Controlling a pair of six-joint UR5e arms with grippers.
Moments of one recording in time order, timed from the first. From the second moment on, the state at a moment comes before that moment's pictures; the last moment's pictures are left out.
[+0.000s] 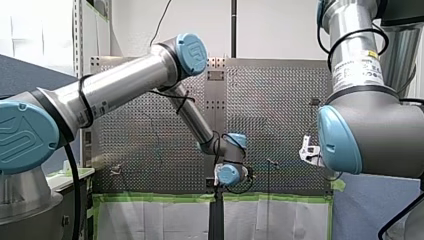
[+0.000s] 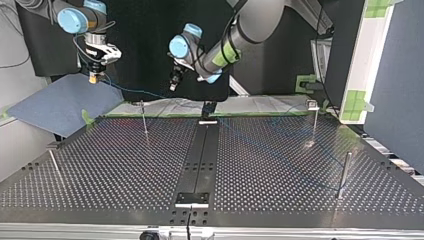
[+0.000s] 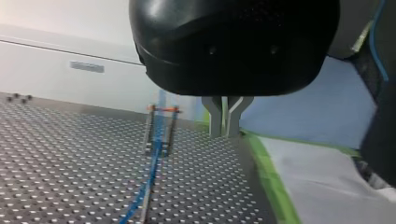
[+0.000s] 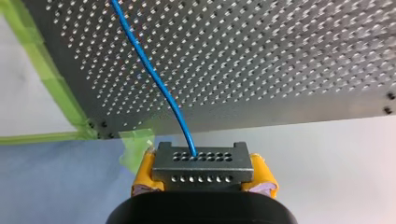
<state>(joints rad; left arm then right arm) -0.80 -2.62 -1.37 -2.51 -1.90 -1.63 1.57 -0.97 2.12 -1.00 1.43 1.73</state>
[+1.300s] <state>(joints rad) -0.82 -2.64 -1.36 -2.41 -1.94 -1.52 1.58 -0.96 2.03 -0.87 1.40 1.64</state>
